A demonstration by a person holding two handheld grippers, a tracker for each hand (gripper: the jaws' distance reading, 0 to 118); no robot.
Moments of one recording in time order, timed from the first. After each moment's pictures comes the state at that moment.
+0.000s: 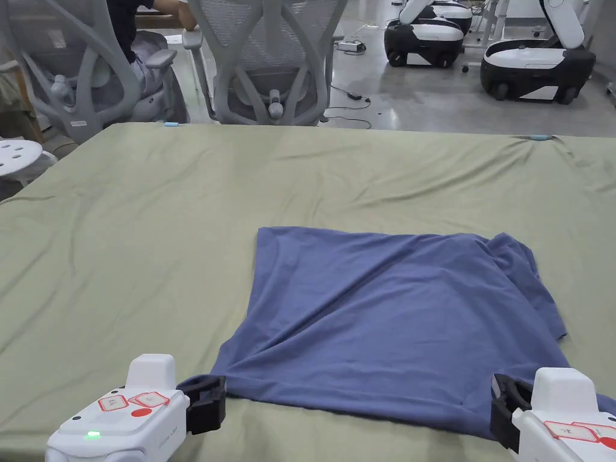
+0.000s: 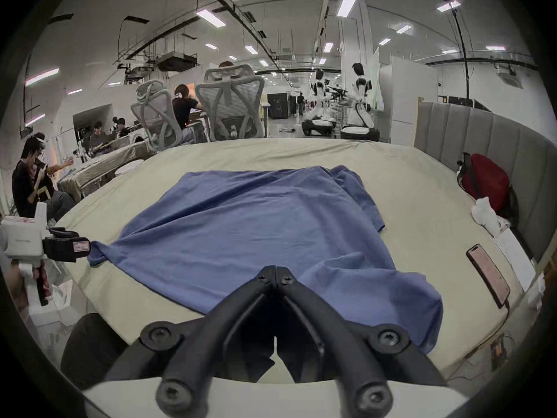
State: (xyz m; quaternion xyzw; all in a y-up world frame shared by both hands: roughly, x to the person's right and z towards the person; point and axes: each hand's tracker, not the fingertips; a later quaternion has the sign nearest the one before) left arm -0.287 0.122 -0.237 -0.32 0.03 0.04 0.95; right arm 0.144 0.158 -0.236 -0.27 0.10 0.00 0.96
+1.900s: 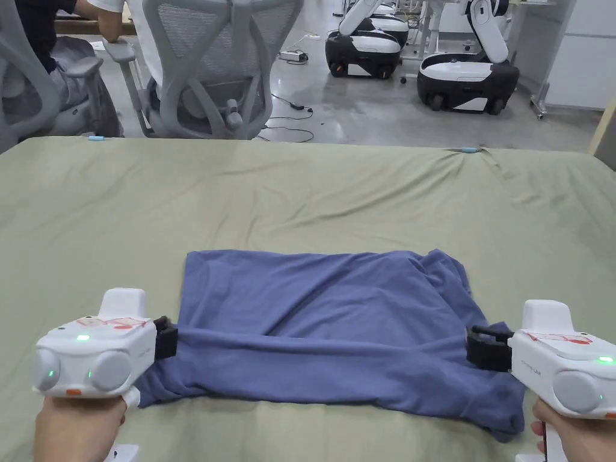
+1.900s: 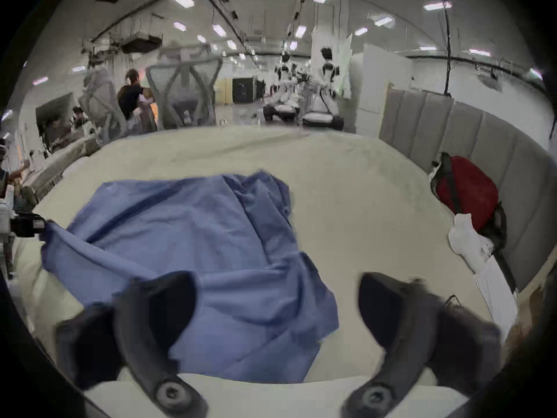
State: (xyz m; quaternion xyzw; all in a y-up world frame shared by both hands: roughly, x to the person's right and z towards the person) left arm -0.236 0.176 -0.358 -0.27 0.06 -0.03 0.96; right arm 0.252 0.169 -0.364 -0.28 0.01 0.01 0.96
